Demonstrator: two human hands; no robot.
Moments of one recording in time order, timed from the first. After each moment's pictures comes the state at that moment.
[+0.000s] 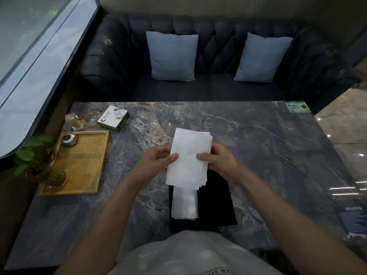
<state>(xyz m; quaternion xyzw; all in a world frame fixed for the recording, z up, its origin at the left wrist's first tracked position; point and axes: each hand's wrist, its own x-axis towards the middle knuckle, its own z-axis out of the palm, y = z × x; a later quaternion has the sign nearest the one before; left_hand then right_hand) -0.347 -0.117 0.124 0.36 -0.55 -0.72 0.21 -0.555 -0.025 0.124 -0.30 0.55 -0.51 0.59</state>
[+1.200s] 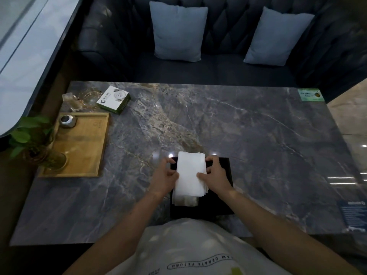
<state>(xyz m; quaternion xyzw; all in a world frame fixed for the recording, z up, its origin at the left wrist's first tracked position) -0.355 -0.065 0.029 0.56 -0.56 -0.59 0.13 -0.528 0.009 0.027 -0.31 0.78 -0.32 0.44</state>
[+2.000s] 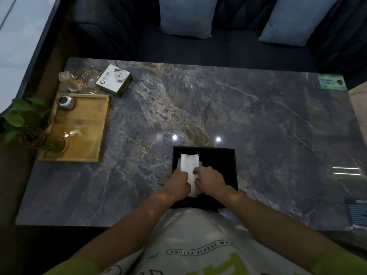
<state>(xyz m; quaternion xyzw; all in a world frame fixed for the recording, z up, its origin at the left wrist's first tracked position) -0.378 -0.038 0.003 0.49 -0.73 -0.45 -0.20 -0.508 0.005 -0.006 -0.53 0.75 0.09 0.37</state>
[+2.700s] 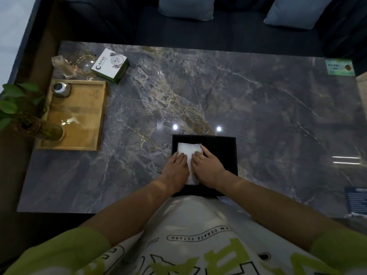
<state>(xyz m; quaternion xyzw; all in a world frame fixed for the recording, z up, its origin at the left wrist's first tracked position) -0.372 -0.037 -0.005 0.23 -0.92 -0.05 -0.30 -0.515 0.006 -0.006 -0.79 0.52 0.29 0.12</state>
